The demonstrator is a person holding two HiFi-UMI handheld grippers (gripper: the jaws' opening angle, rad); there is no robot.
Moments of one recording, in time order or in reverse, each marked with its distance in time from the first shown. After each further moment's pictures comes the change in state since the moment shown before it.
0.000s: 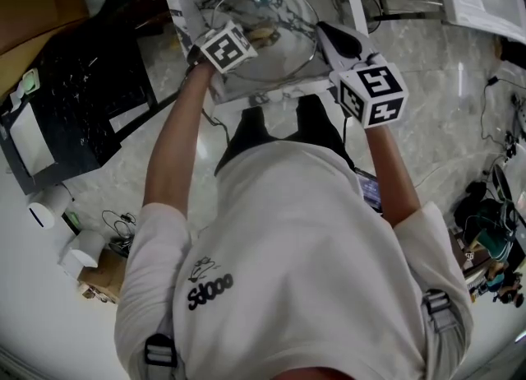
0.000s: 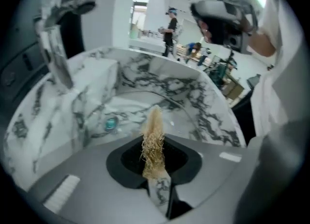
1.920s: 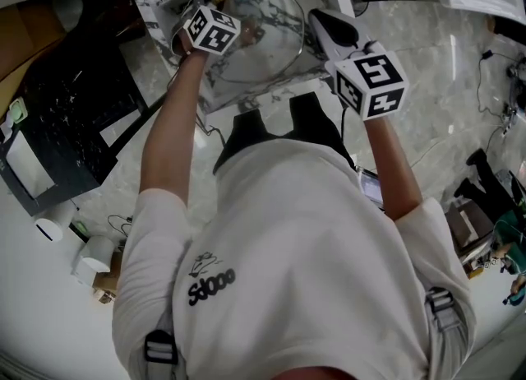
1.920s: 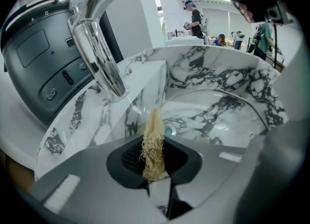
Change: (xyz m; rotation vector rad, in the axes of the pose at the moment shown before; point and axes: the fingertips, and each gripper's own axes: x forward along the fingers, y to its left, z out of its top) left arm 0.007 0.138 0.012 -0.029 -0.057 0.551; right arm 0.013 -0.035 0.003 0.030 0.030 -0.051
